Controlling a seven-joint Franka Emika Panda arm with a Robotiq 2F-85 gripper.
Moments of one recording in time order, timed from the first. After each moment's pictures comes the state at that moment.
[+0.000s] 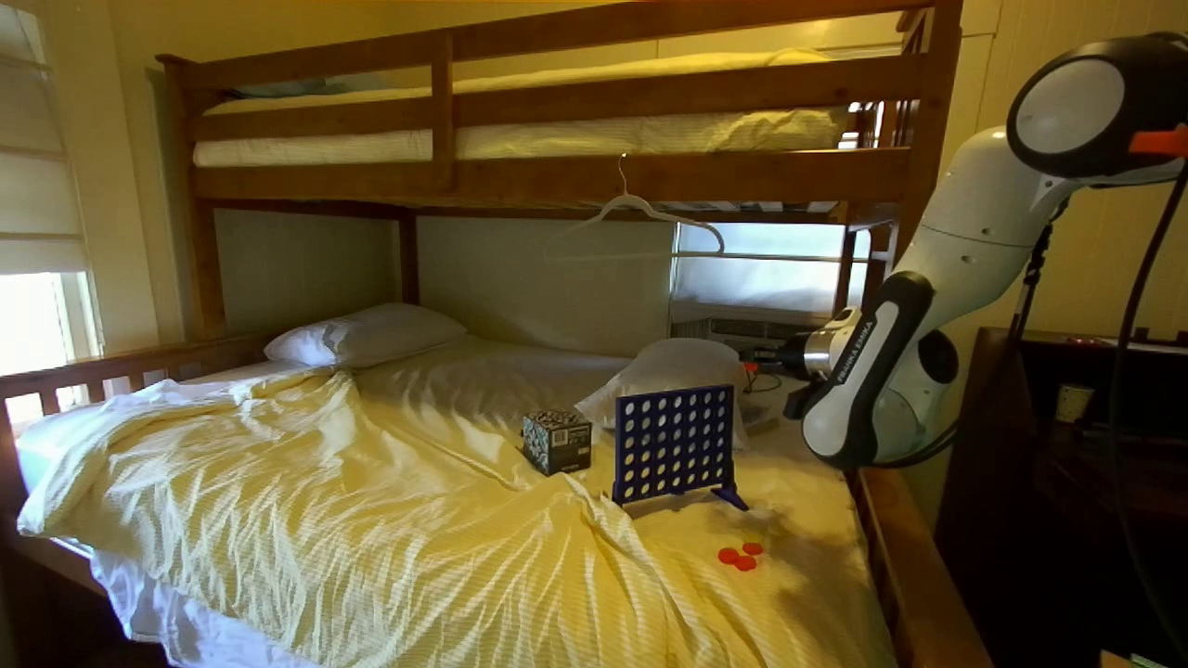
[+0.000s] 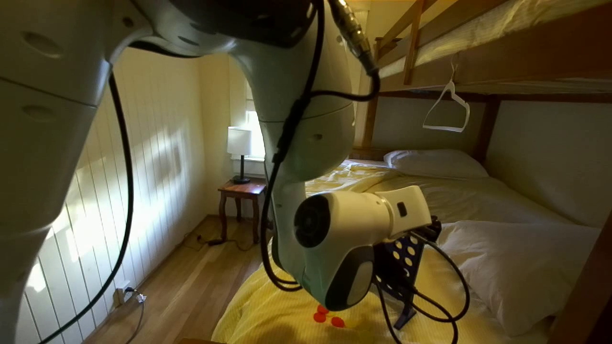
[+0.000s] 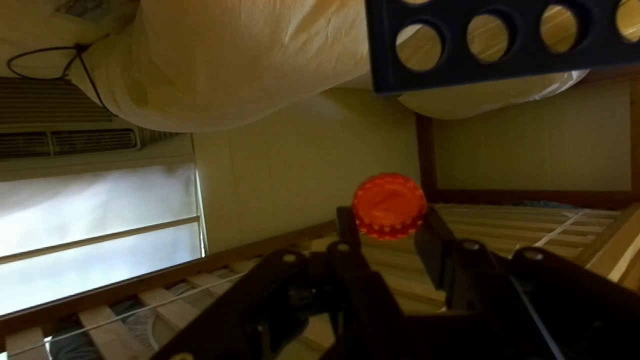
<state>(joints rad) -0.29 0.39 -0.11 -2.46 -0.02 4.21 0.15</state>
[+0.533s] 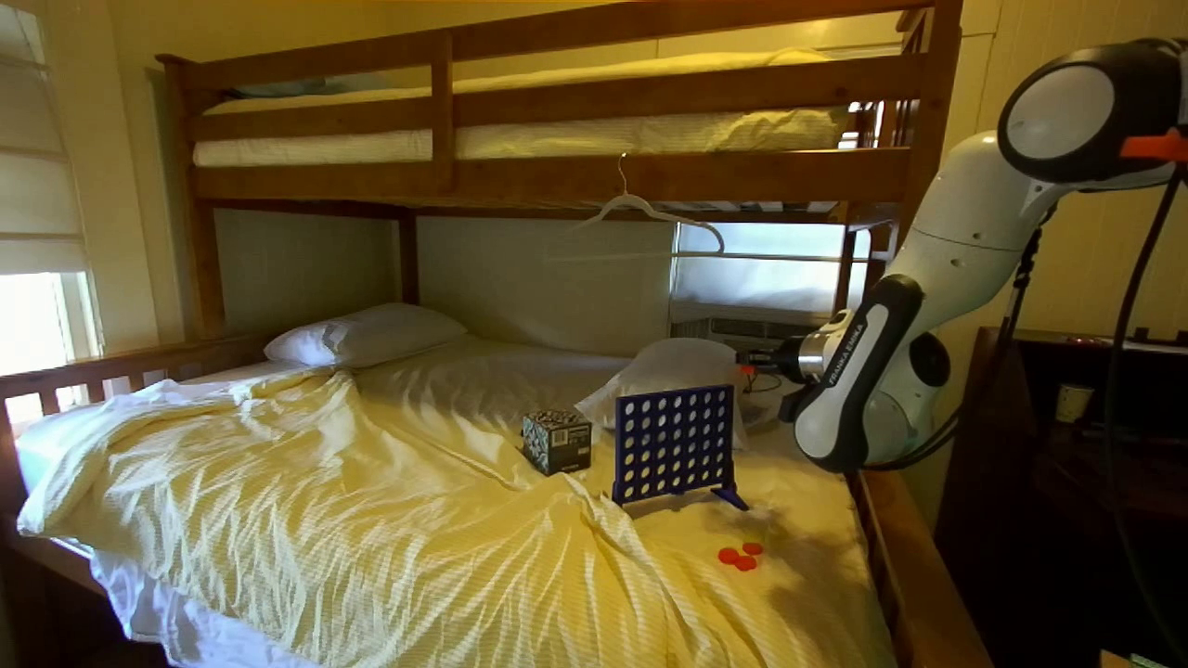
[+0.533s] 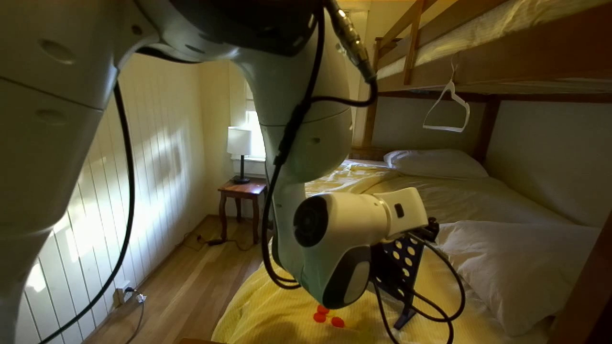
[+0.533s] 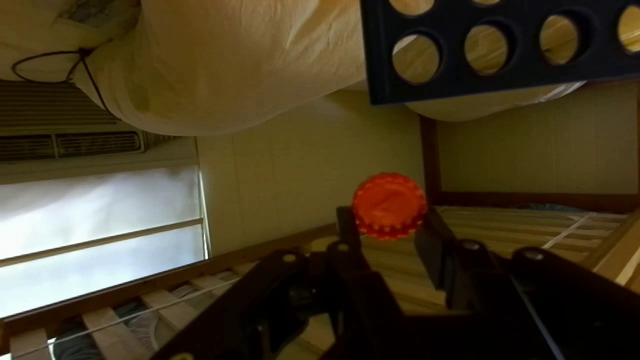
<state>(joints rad) -0.27 0.42 -0.11 -2.45 0.02 4.21 0.15</state>
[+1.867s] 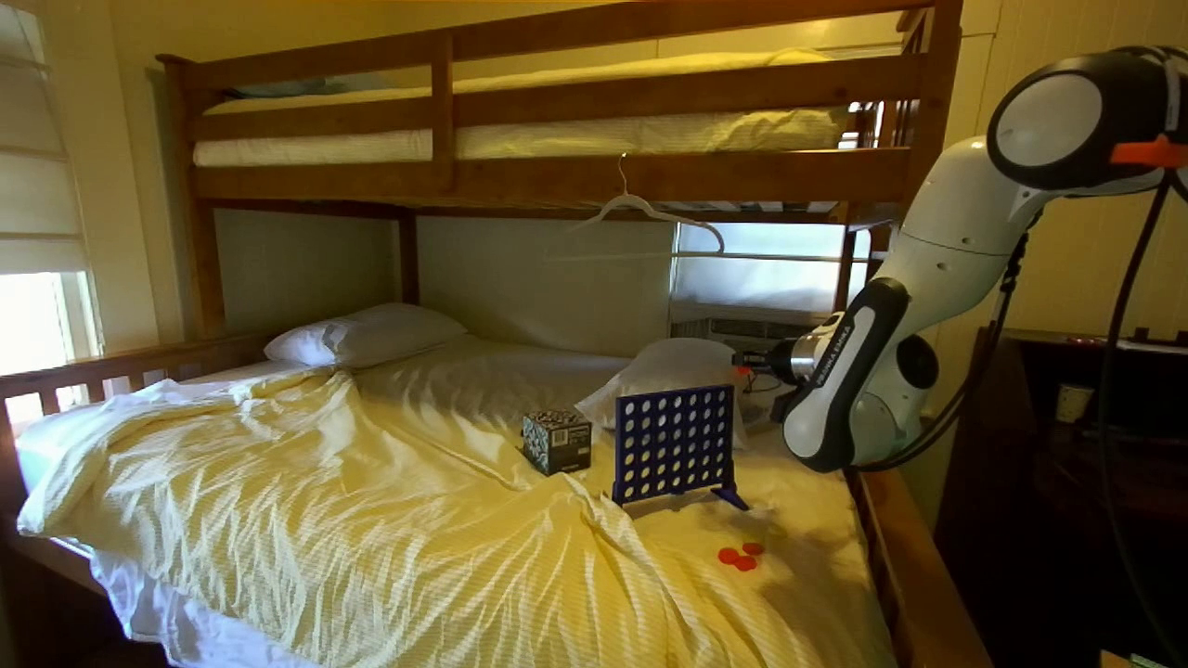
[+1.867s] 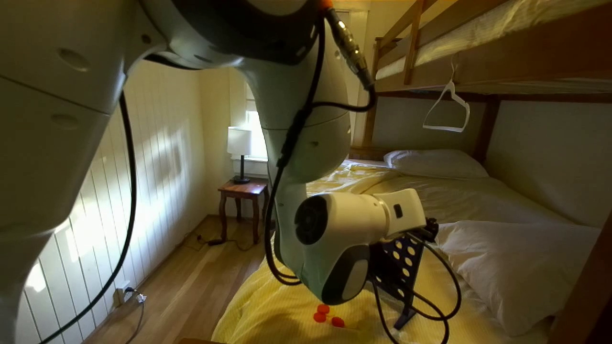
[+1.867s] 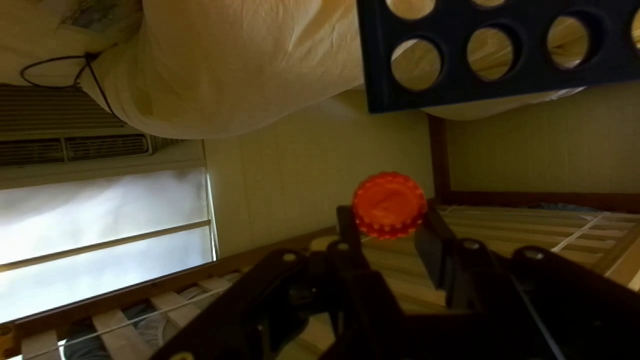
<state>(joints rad) -0.25 0.44 -0.11 -2.42 0.06 4.20 0.14</state>
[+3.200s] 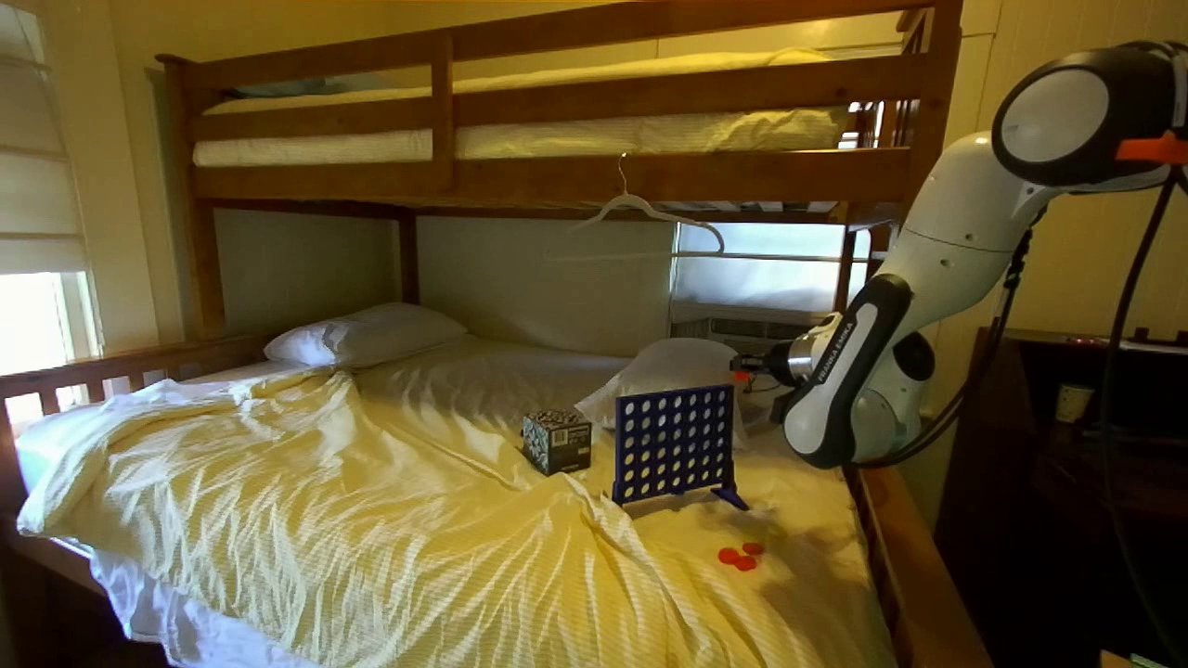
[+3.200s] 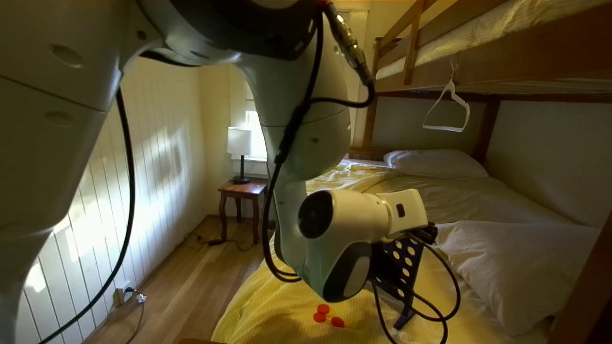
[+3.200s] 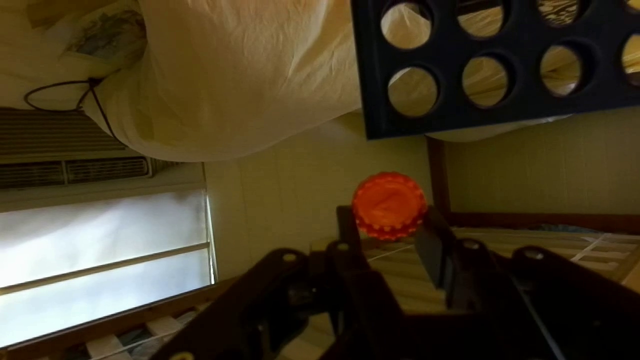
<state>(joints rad) -0.25 0.43 -0.12 -2.42 0.05 4.13 0.15</state>
